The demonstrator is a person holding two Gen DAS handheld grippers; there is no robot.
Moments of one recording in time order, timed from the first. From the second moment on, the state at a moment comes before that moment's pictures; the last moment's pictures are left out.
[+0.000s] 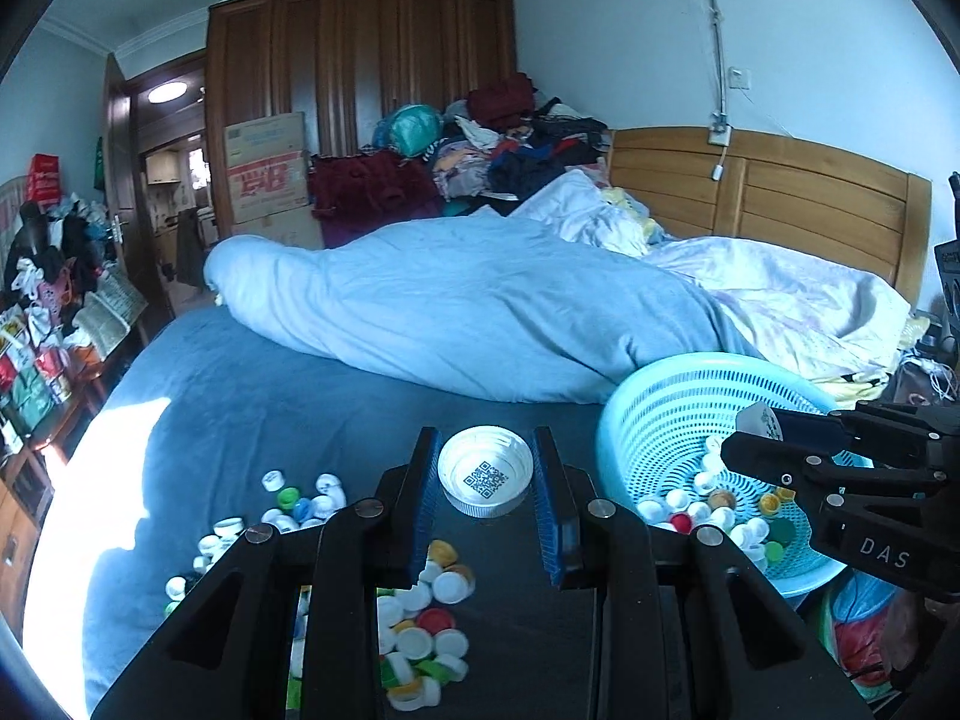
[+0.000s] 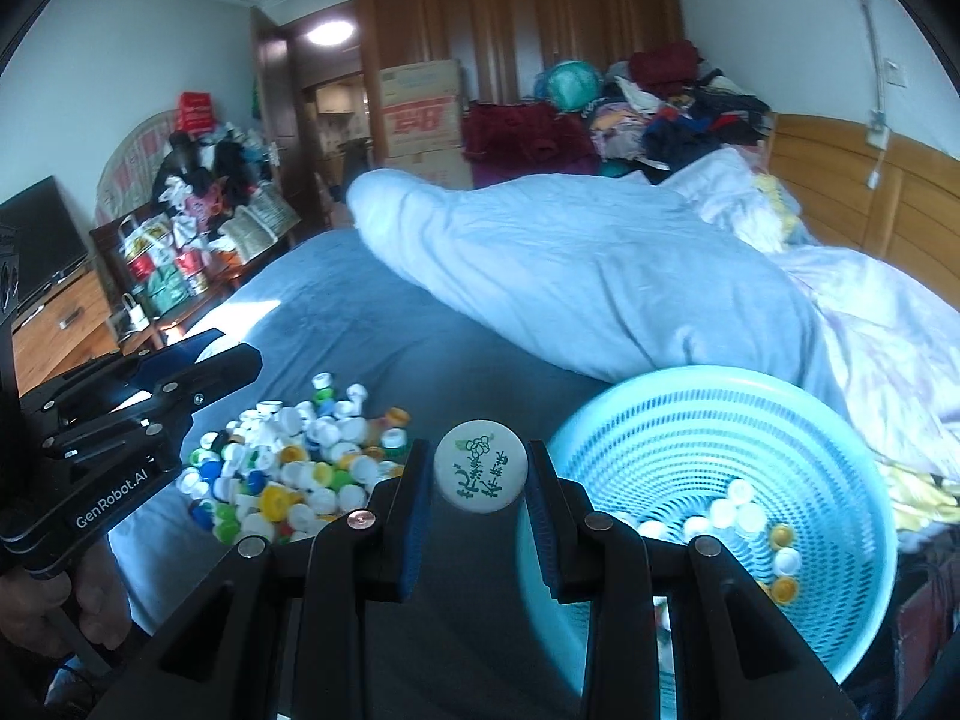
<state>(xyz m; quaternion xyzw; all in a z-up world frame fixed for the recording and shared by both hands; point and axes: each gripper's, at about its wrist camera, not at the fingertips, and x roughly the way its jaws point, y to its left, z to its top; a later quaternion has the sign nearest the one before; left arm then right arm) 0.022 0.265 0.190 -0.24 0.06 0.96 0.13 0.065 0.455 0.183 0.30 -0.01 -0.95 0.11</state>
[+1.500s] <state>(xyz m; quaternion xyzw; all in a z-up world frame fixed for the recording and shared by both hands) -0.024 0.443 0.151 -0.36 0.16 0.89 0.23 0.059 0.588 0.137 0.35 -0.08 -0.93 0.00</state>
